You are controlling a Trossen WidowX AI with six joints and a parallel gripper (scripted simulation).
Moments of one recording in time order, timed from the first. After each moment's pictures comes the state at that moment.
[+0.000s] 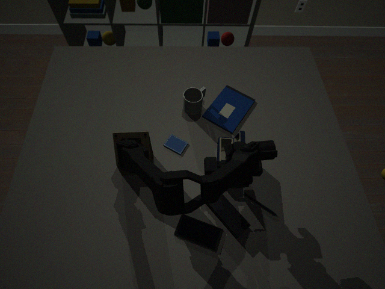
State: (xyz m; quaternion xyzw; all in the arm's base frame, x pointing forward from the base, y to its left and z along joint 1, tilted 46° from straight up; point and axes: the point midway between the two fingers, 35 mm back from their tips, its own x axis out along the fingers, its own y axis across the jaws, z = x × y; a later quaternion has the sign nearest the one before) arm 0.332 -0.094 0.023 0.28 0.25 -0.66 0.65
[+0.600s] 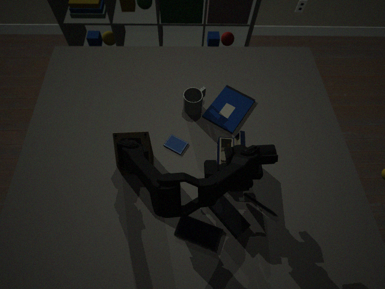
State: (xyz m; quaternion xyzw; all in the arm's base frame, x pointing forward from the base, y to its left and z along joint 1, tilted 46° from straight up) arm 0.331 -0.101 0.031 0.28 0.25 -0.66 0.65
